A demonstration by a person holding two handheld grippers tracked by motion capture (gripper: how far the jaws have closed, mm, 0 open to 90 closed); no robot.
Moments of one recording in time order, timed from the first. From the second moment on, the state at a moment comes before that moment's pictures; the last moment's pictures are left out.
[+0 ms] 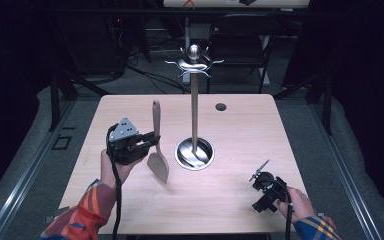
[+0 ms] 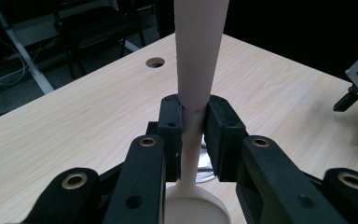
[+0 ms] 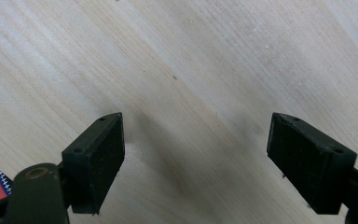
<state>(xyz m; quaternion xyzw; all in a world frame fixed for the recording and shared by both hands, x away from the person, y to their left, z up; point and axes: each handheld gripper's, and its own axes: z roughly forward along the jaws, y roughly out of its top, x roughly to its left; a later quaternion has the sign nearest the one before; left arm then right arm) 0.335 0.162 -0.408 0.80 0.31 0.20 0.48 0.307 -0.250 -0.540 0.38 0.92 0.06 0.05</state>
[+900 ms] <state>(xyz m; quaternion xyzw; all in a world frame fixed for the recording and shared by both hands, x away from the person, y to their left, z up) 0.341 0.148 -0.395 0.80 0.30 0.20 0.49 0.307 -0.250 -0.541 0.39 0.92 0.06 0.05</state>
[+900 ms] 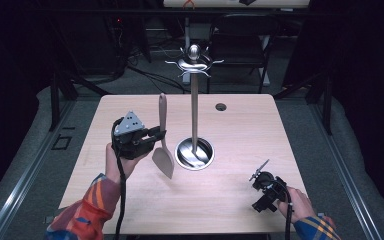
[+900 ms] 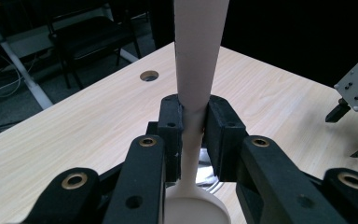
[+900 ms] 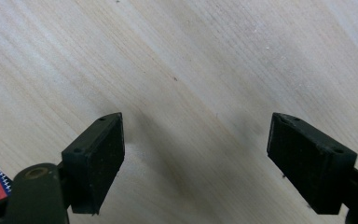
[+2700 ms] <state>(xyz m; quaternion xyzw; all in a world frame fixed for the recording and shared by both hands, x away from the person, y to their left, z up) 0.343 0.129 -0.366 0.79 0.29 0.22 0.50 0.307 -0.251 -0.539 0.38 0.92 0.07 0.05</state>
